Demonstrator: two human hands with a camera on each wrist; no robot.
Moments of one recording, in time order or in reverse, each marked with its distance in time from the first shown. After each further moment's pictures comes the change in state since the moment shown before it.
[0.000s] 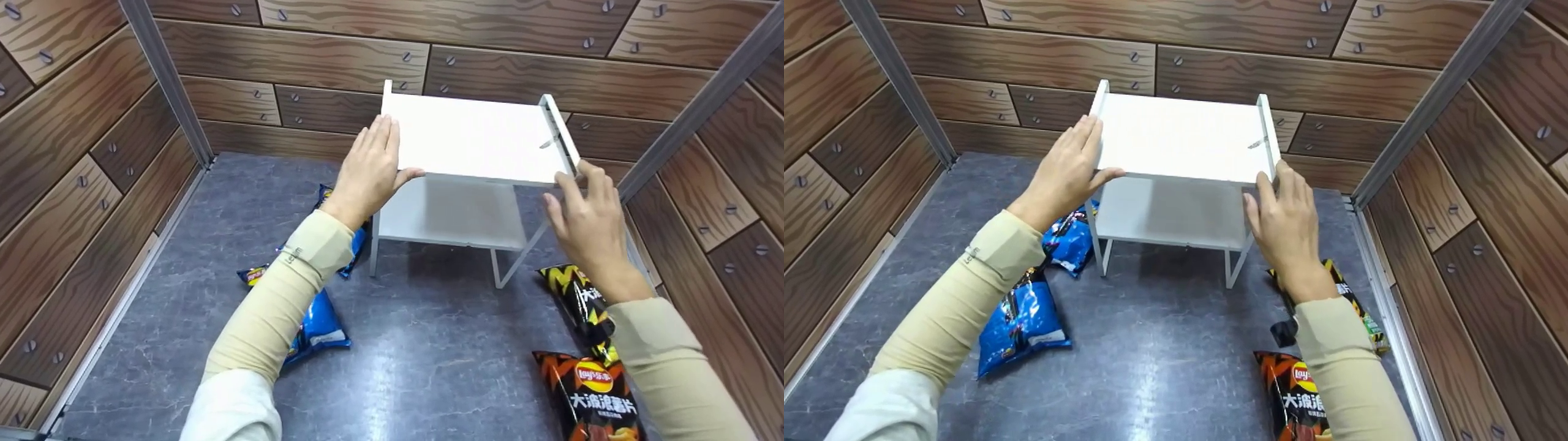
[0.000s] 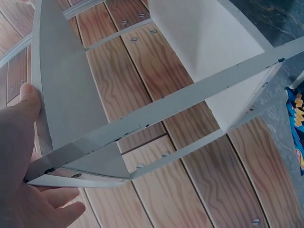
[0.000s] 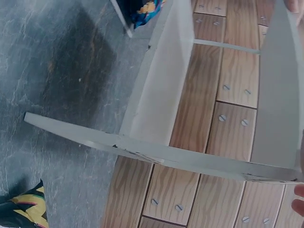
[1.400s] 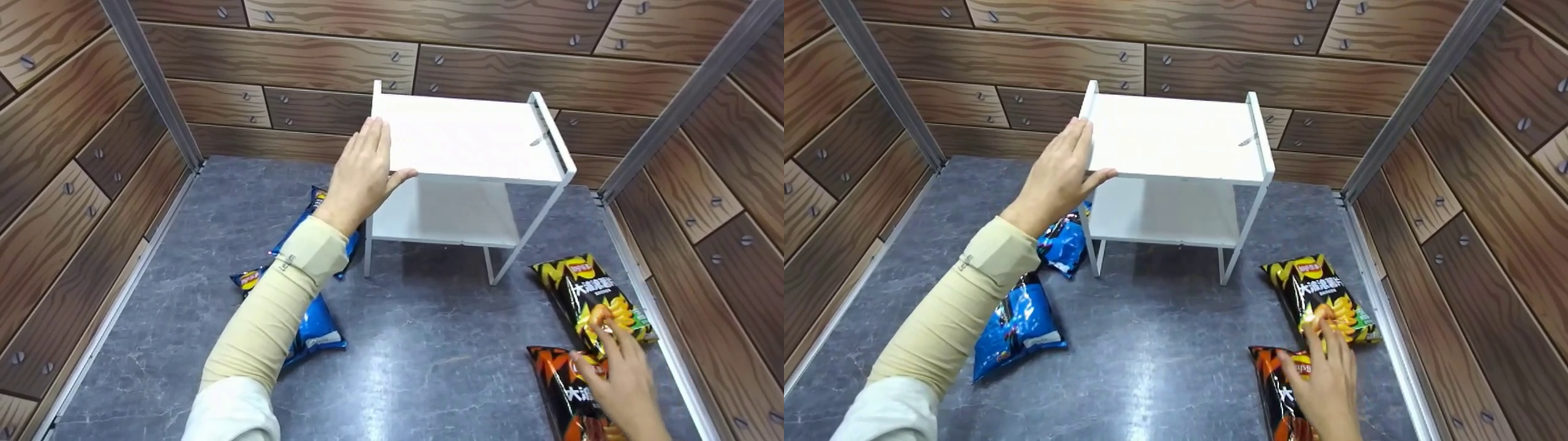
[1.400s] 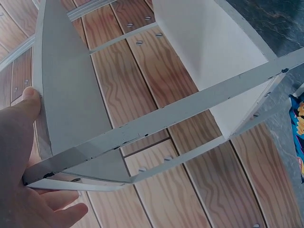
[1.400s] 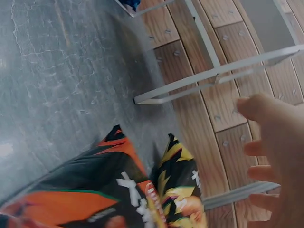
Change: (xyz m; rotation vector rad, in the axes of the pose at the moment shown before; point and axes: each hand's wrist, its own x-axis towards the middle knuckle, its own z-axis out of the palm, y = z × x) left_hand -0.005 0.003 0.005 -0.024 0.080 -0.001; right_hand -0.240 0.003 -0.042 0.152 -0.414 0.522
